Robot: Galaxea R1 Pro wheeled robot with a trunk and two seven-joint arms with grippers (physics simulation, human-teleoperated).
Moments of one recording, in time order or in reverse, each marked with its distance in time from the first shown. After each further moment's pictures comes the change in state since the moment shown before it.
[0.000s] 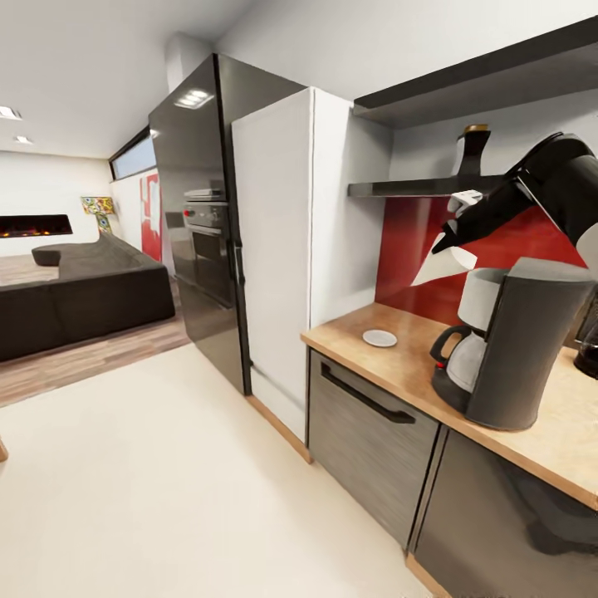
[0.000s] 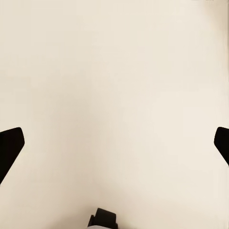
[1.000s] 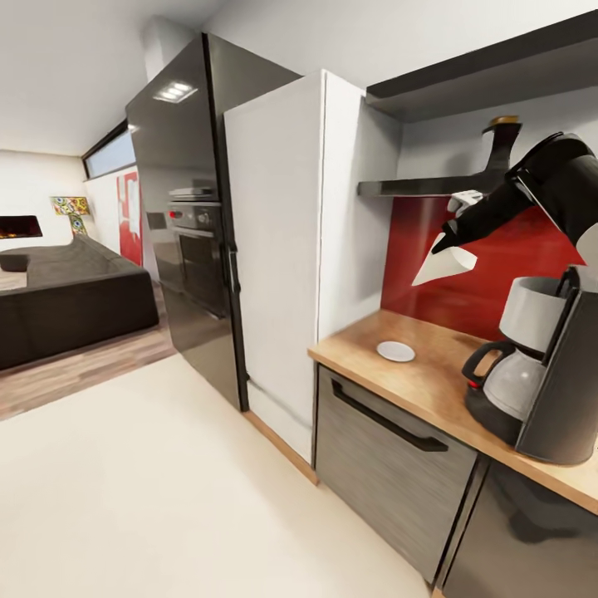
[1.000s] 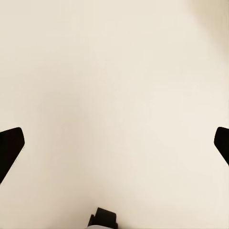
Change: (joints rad) left arm 0.000 0.000 0.000 0.001 0.000 0.000 0.000; right arm 0.000 0.000 0.000 0.000 0.000 -0.001 0.000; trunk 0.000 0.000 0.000
